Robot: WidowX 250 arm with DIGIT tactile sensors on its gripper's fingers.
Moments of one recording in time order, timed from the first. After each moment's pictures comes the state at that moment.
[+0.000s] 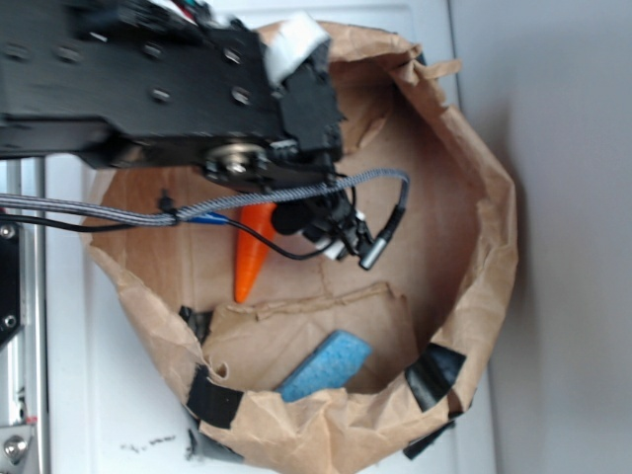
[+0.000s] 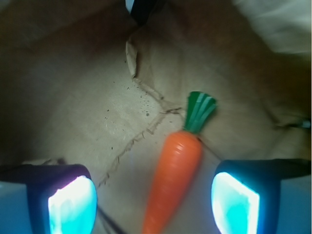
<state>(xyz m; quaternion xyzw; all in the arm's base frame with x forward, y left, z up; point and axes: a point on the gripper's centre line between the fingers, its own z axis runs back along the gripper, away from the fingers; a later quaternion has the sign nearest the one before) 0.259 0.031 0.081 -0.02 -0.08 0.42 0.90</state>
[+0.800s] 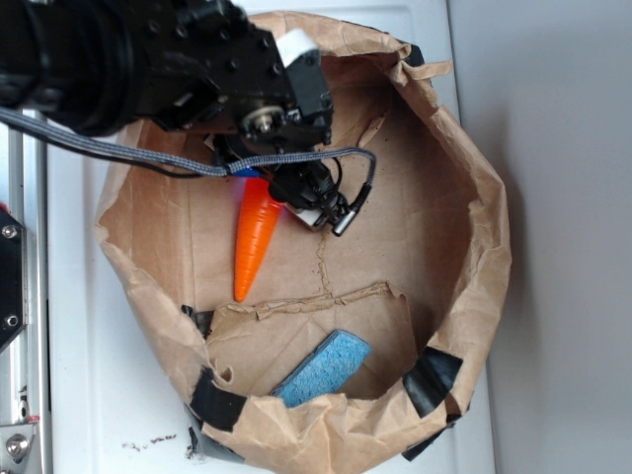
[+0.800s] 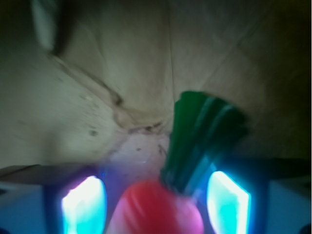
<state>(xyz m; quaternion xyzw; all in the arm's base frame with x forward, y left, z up) 0.256 0.060 0.018 -0.02 -0.05 0.40 0.91</state>
